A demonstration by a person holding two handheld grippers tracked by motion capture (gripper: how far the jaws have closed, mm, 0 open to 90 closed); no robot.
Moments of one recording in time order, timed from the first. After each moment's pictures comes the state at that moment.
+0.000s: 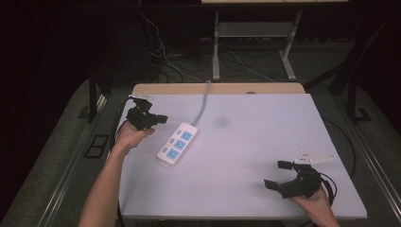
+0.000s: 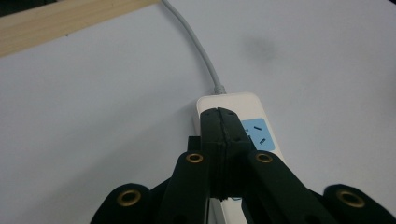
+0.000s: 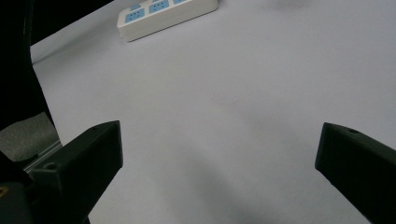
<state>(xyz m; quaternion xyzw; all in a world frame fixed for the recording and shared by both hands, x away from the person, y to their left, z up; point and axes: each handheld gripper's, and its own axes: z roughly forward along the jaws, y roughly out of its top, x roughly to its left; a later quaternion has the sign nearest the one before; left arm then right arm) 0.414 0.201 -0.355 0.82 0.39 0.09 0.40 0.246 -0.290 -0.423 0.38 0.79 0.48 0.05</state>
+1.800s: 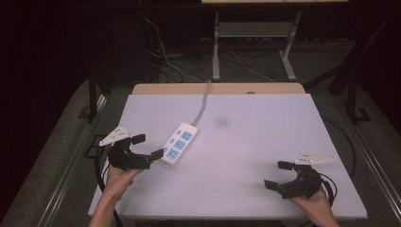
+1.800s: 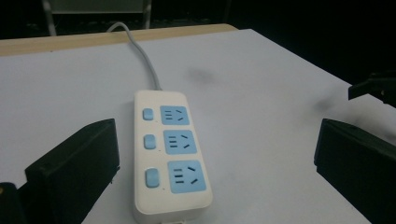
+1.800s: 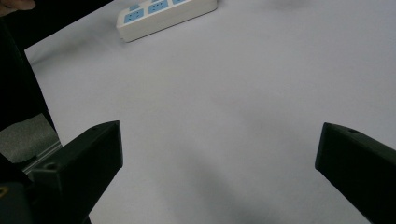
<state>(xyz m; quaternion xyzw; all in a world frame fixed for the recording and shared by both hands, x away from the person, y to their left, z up) 0.286 0.219 -0.369 0.74 0.39 0.12 0.54 0.244 -0.289 -0.422 0.39 0.79 0.48 0.05</state>
